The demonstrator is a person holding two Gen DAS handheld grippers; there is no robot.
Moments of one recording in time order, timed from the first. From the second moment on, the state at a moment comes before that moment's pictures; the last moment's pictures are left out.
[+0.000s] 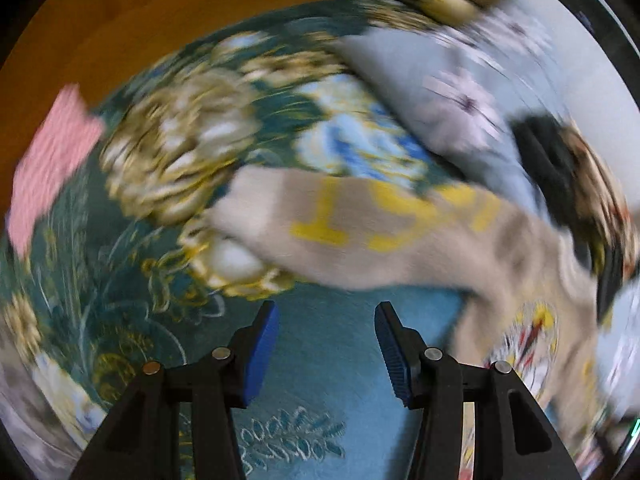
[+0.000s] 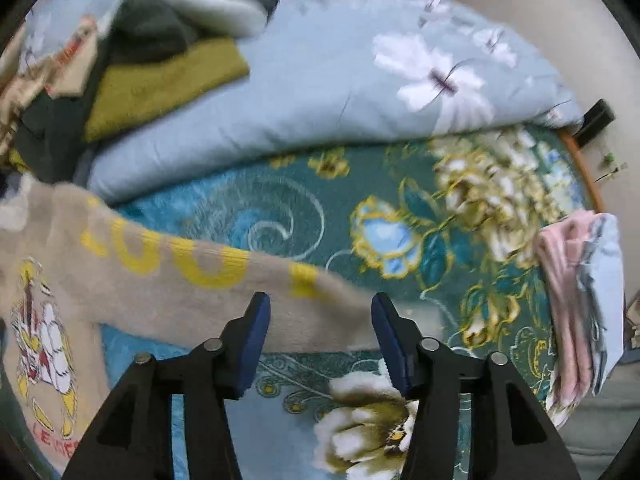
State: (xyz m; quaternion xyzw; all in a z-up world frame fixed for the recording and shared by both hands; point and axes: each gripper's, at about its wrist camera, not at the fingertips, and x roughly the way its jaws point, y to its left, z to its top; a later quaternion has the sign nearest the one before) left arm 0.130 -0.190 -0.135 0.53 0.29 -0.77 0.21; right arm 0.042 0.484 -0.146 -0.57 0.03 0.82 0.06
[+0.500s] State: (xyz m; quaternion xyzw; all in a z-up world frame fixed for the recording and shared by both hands) left arm 0.152 -0.280 -0.234 0.42 0.54 -0.68 0.25; right arm 0.111 0.401 -0.114 -0.55 0.13 0.82 0.01
